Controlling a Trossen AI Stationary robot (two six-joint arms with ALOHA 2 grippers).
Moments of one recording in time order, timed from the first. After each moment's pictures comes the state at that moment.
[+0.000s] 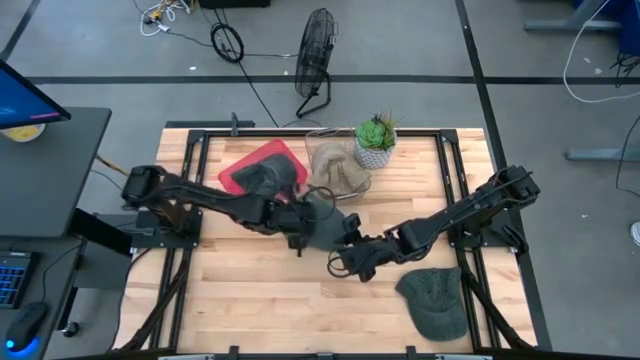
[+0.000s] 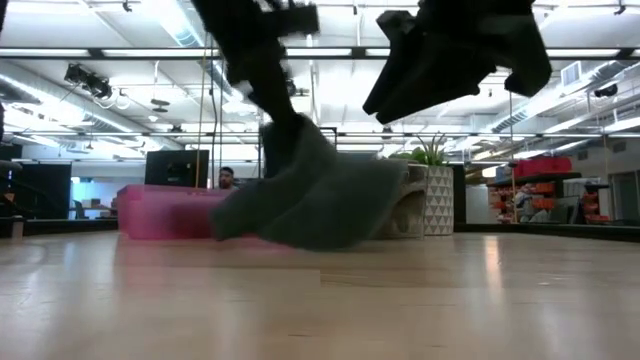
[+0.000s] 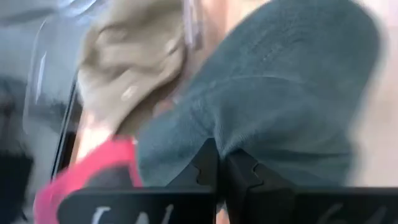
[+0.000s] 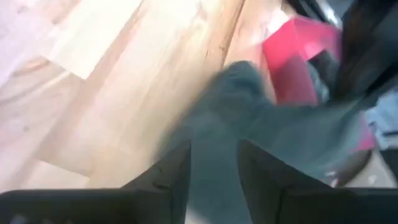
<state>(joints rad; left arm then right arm) -0.17 1.67 1.26 -0.62 -0.57 -0.07 0.39 1.63 1.05 -0.27 0.46 -0.34</state>
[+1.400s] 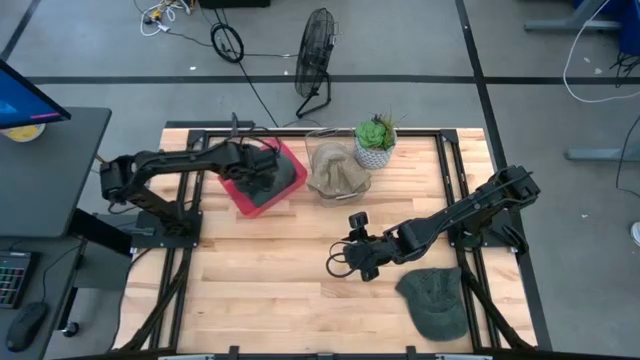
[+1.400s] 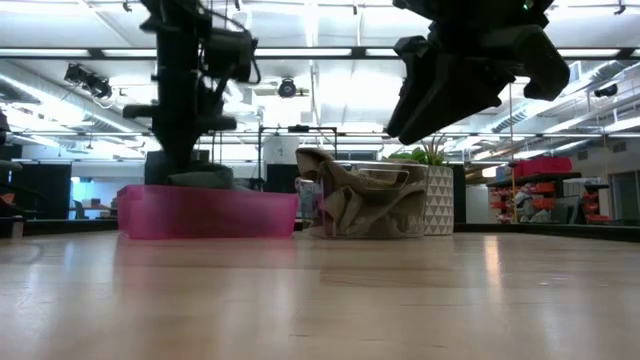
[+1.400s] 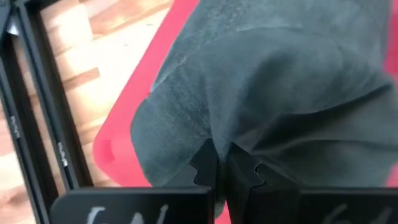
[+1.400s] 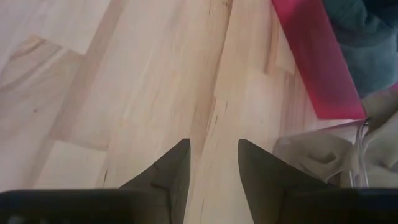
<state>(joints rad) 0.35 1.47 1.04 -1.04 -0.40 -0.84 0.39 1.63 1.05 -0.40 0.46 -0.14</state>
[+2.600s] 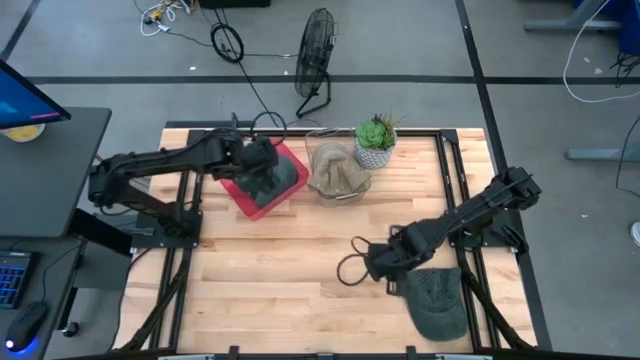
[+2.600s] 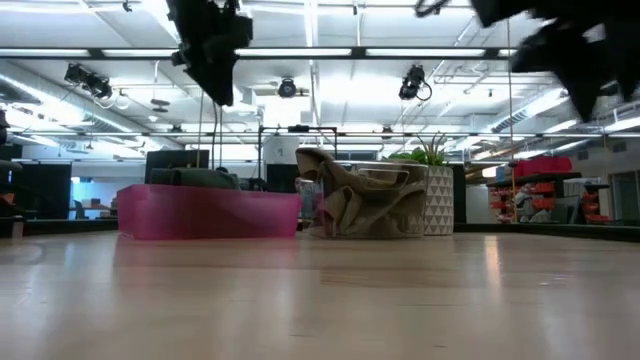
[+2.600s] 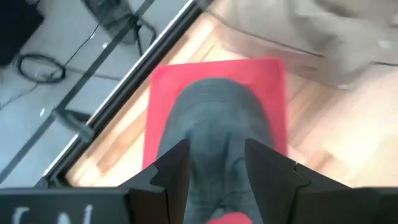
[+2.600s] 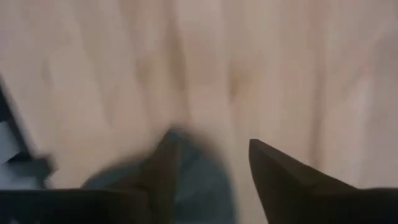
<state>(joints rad) 0.20 1.37 1.29 -1.02 -0.49 -0.35 0.47 1.63 1.30 -1.17 -0.05 0.61</state>
